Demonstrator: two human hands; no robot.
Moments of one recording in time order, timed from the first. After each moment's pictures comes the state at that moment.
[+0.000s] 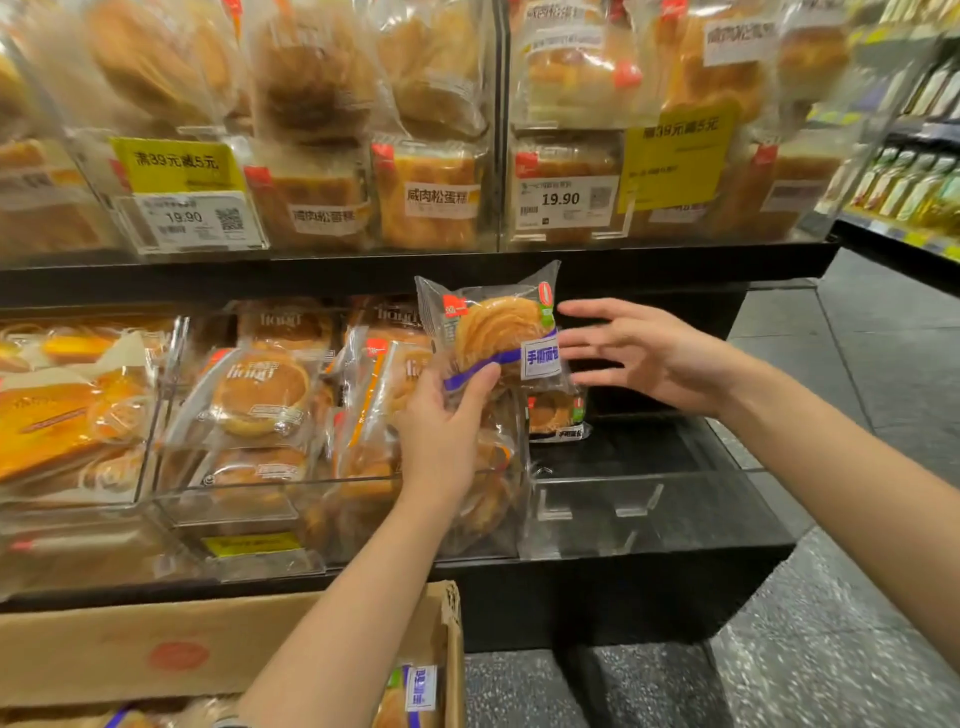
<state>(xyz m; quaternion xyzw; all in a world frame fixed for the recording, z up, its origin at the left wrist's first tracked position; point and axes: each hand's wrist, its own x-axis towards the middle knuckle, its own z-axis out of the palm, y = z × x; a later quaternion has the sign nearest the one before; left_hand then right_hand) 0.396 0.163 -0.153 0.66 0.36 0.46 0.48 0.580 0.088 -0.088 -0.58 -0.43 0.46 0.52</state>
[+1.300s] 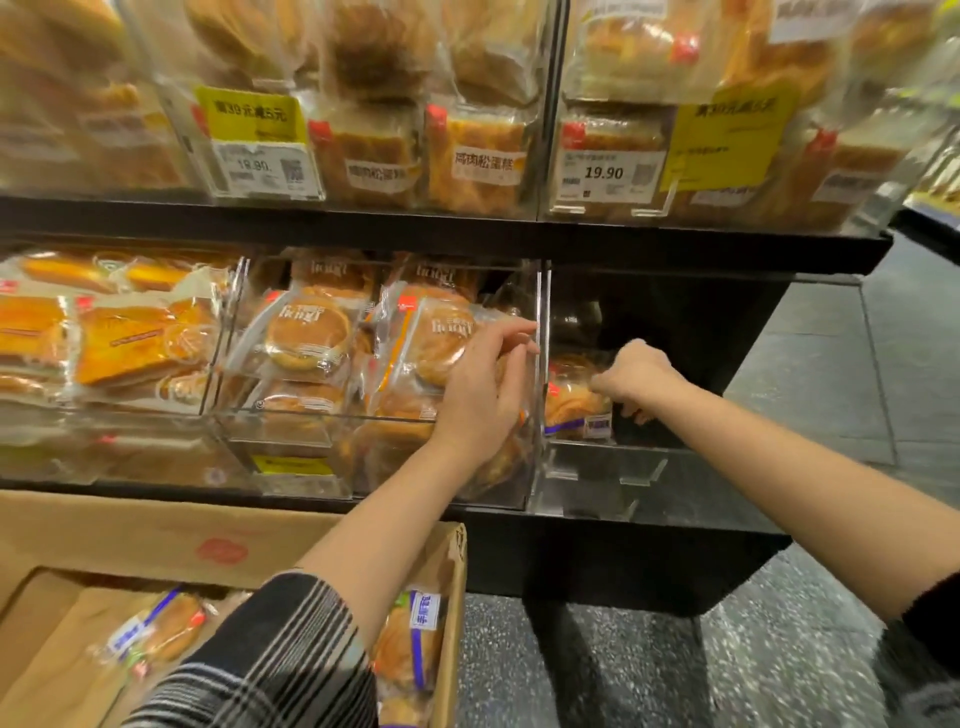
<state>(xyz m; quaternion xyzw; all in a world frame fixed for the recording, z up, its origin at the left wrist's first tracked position) 0.393 0.158 -0.163 0.79 0.21 0.49 0.29 0.565 0.123 -0.144 -0.90 -0.35 0.17 0.18</state>
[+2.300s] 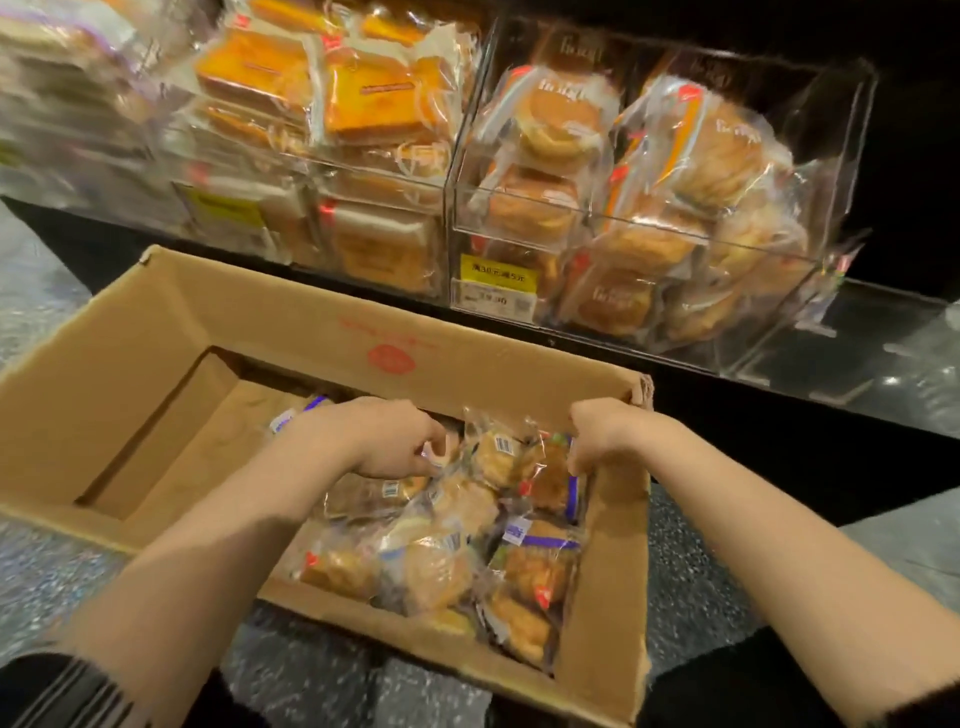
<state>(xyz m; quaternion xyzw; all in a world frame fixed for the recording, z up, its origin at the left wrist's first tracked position) 0.107 0.144 -0.252 0.87 0.37 -0.28 0.18 0.323 0.100 -0.266 -0.71 -0.62 0.26 -0.21</state>
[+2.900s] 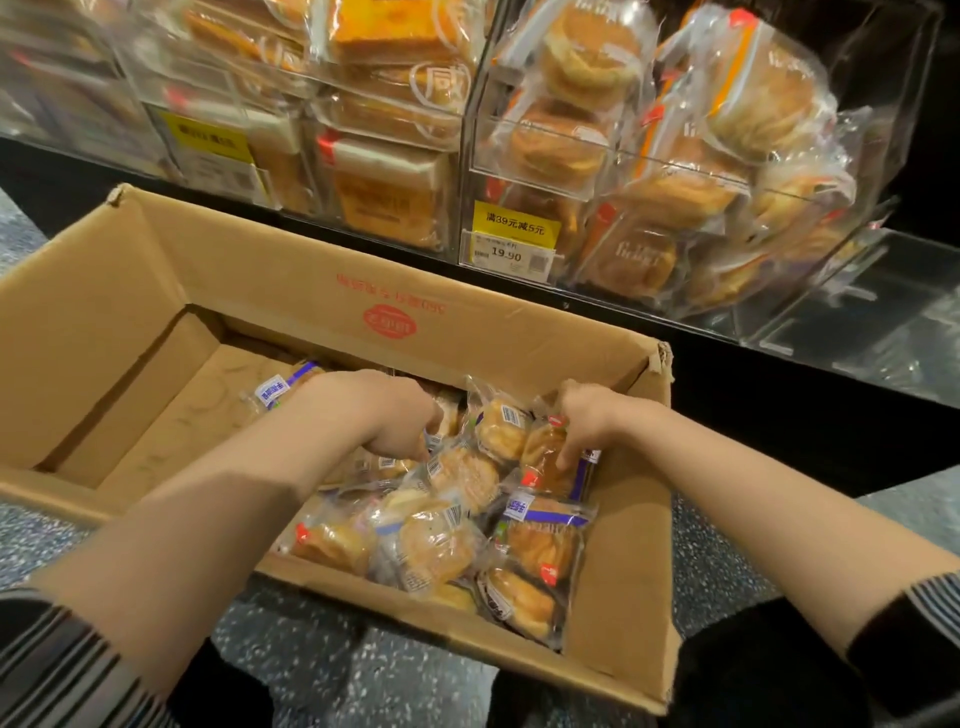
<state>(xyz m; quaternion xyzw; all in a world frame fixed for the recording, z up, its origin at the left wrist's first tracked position) 0.108 0.144 -0.277 0.85 0.37 -0.35 0.15 0.314 0.109 -0.318 -0.73 -0.60 0.26 -0.19</state>
